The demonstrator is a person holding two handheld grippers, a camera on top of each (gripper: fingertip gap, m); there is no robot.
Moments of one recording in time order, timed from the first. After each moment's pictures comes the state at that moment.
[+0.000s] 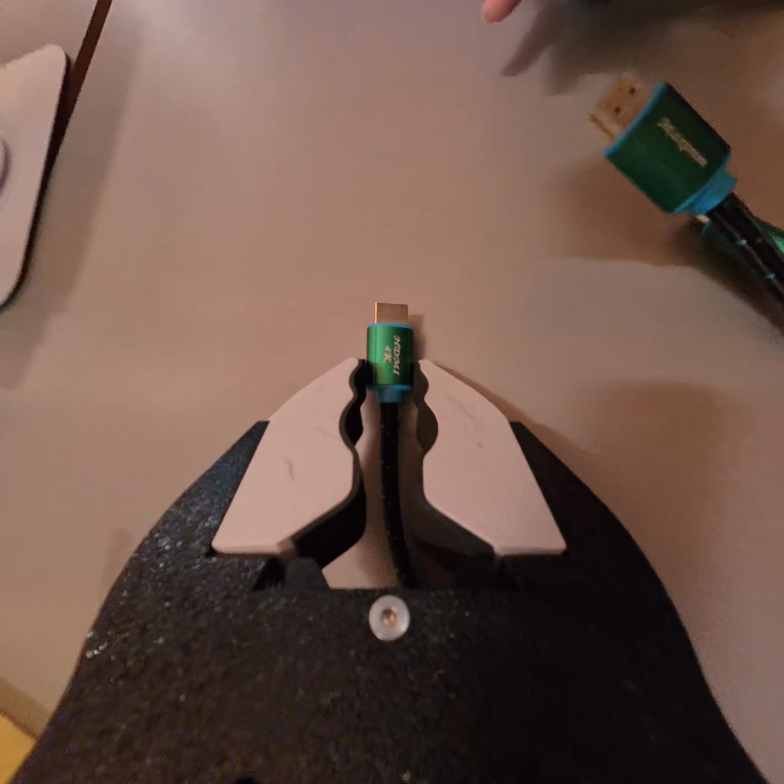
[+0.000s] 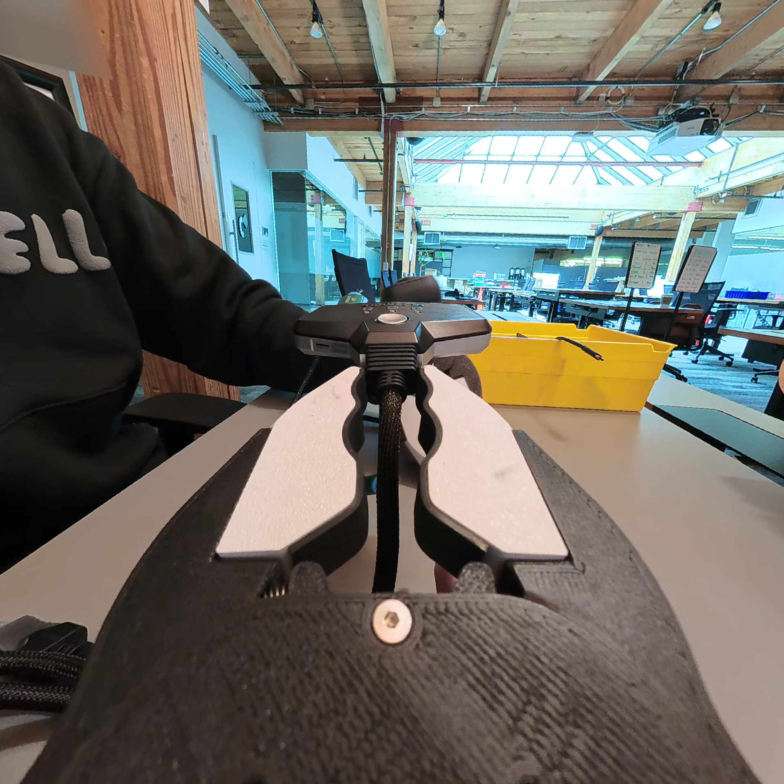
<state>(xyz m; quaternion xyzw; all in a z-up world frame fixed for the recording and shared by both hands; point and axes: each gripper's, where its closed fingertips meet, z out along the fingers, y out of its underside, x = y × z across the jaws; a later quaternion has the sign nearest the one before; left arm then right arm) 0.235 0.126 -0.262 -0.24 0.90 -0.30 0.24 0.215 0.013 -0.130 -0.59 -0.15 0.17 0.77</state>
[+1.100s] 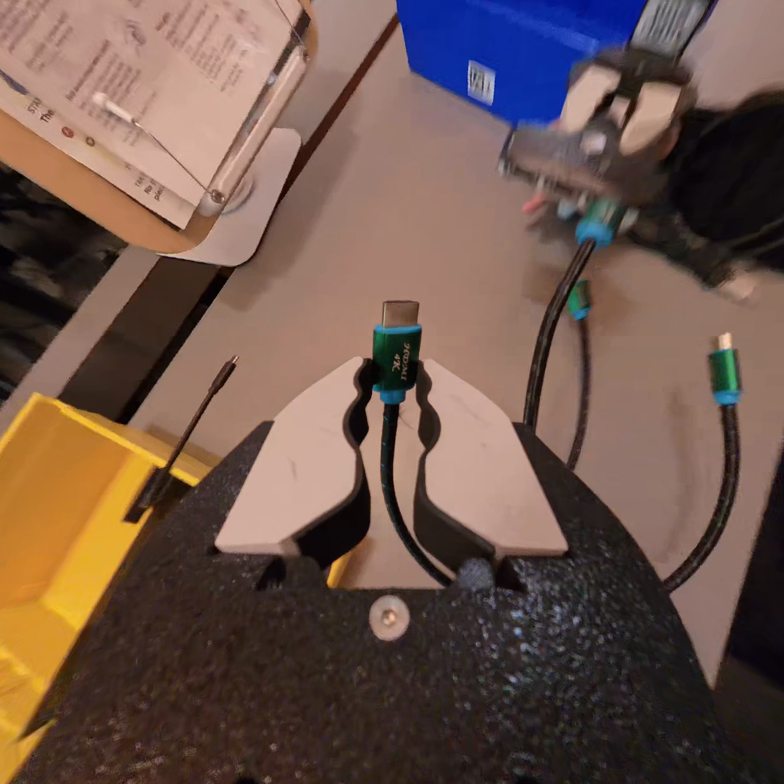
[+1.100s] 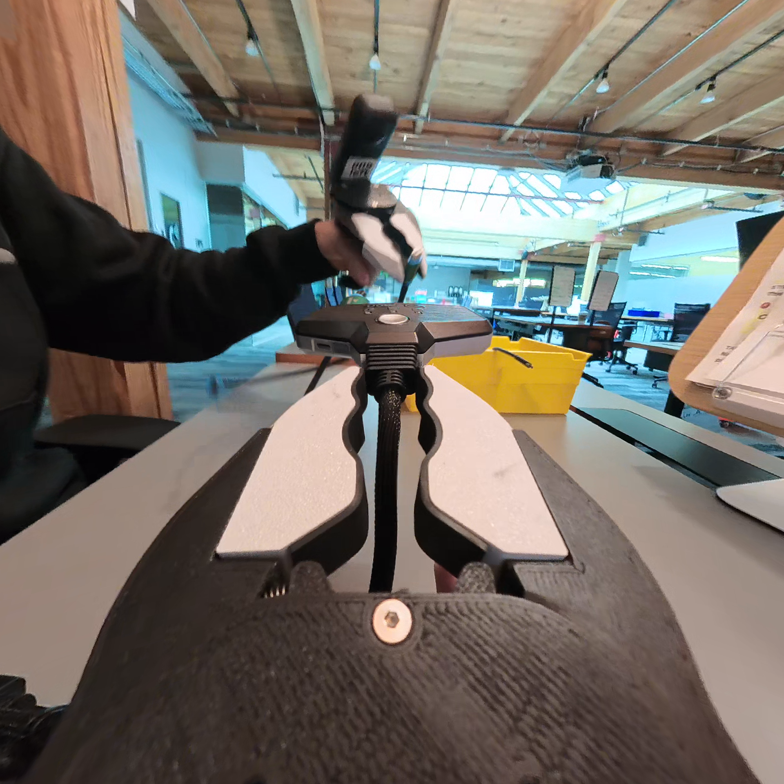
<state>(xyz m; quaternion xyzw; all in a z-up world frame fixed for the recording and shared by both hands) 0.200 0.222 -0.079 -0.34 0.84 -0.35 0.23 0.237 0.016 -0.126 -0.58 -0.11 0.11 0.80</state>
